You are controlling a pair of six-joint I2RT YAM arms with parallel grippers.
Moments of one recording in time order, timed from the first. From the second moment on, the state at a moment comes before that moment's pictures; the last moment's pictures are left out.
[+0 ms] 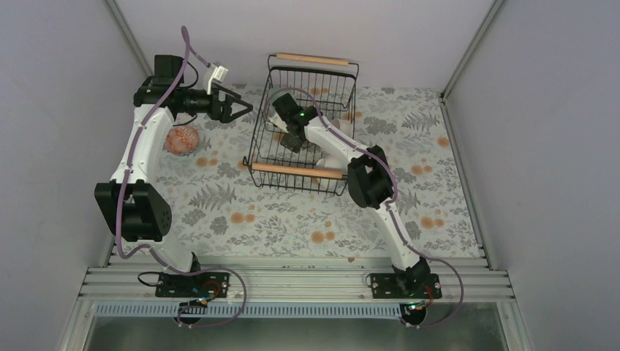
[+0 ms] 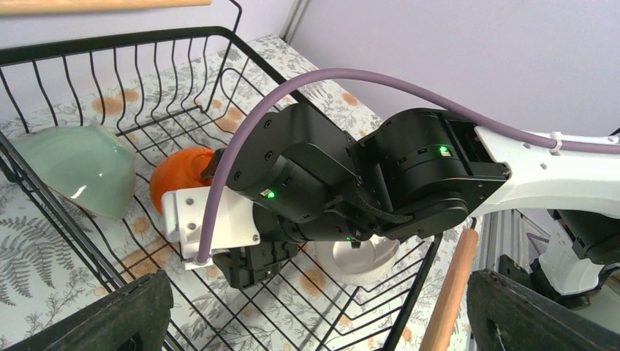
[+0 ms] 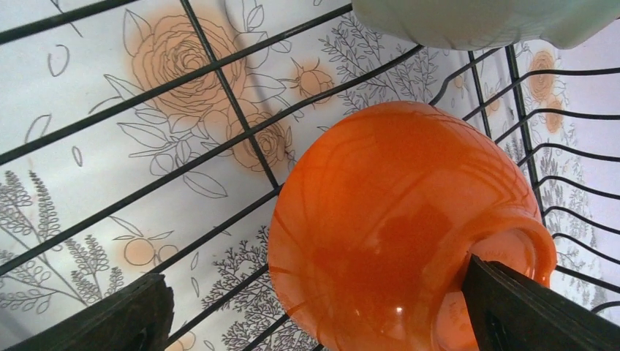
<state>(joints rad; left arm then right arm) 0.01 1.67 1.70 -0.85 1.07 0.26 0.67 2.46 2.25 -0.86 0.37 -0.48</state>
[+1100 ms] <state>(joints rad) 0.01 1.65 1.68 -0.84 1.09 0.25 0.67 2.48 2.16 -0.68 0.61 -0.57</state>
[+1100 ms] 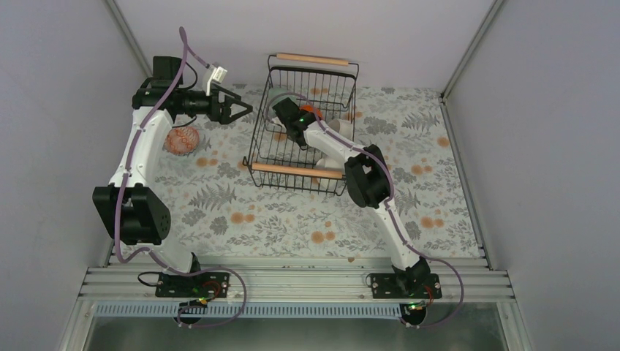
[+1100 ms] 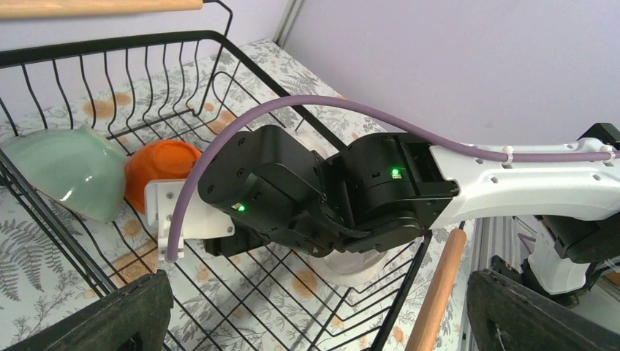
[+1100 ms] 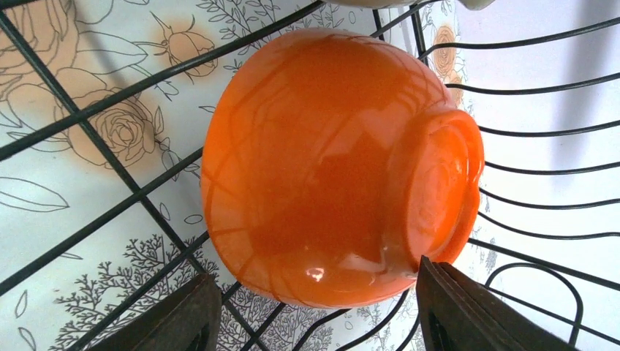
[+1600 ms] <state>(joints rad) 0.02 1.65 1.68 -0.83 1.10 0.25 0.67 2.48 2.17 -0.69 0.61 -0.57</state>
